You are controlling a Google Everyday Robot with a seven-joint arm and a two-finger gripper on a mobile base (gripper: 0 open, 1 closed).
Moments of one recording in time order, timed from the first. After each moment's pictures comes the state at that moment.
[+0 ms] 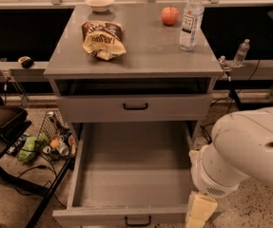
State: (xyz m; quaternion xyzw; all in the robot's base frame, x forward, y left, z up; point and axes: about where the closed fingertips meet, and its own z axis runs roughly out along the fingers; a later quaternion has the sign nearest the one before) arm 0.353 -0.144 0.721 -0.62 0.78 0.02 0.10
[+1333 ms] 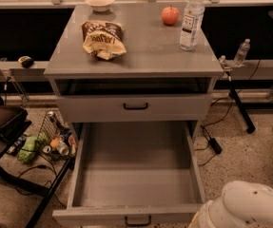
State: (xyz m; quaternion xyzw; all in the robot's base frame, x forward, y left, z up) arm 0.307 -0.184 0.483 -0.57 0.80 0.16 0.09
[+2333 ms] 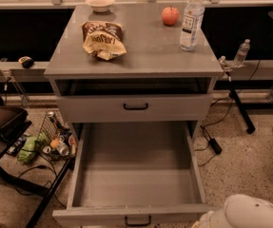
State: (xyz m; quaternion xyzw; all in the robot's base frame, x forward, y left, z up) arm 0.292 -0.180 0.449 -0.56 0.80 0.18 0.11
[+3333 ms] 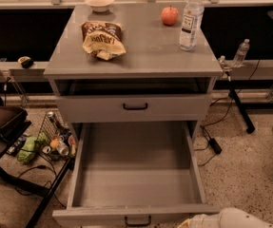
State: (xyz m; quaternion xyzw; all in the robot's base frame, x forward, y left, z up) arm 0.327 -0.165 0.366 -0.55 0.79 0.19 0.21
